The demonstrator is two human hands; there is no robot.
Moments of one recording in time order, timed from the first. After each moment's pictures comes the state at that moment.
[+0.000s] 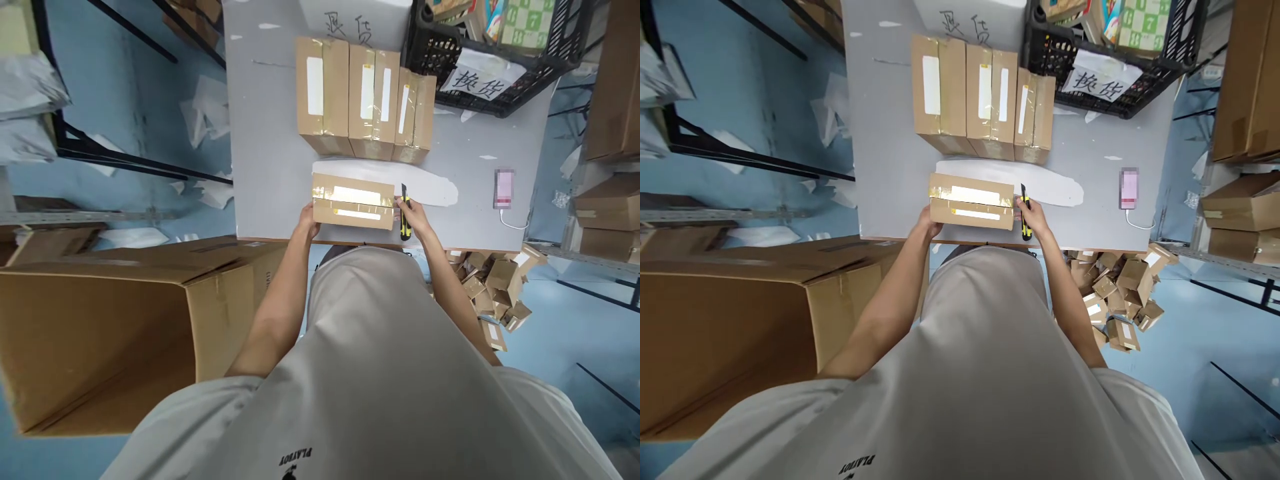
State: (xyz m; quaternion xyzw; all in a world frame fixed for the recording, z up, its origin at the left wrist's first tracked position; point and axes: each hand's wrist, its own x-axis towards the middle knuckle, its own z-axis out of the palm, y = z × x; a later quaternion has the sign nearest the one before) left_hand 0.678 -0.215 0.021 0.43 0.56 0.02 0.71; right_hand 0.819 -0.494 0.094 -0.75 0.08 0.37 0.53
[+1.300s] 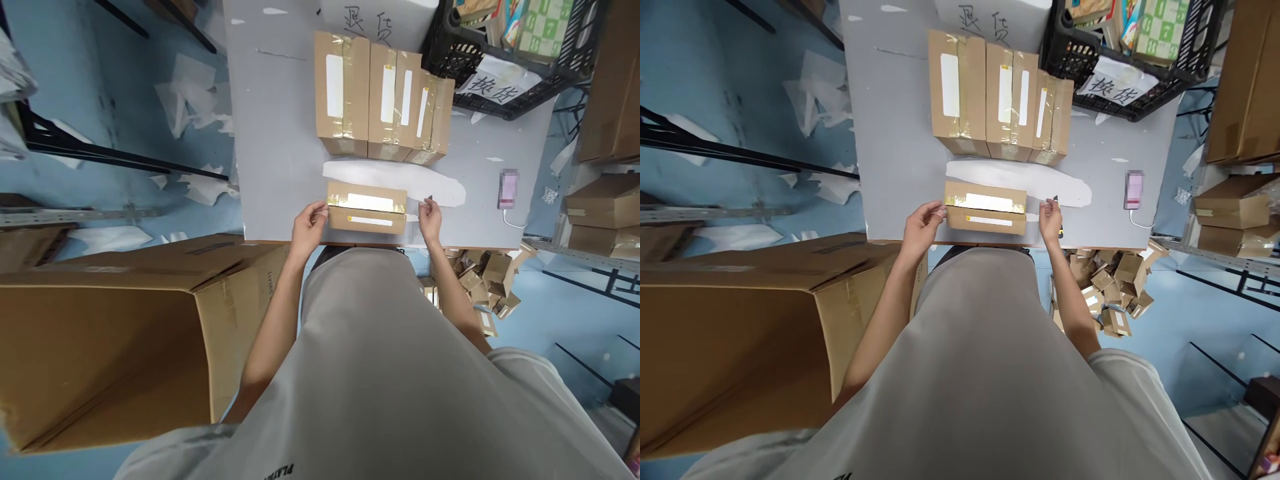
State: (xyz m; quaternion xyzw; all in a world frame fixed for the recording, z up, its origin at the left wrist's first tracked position) left_hand 0.613 -0.177 0.082 0.68 0.37 0.02 0.63; right_hand 0.803 -0.505 0.044 -0.90 0.06 0.15 0.40
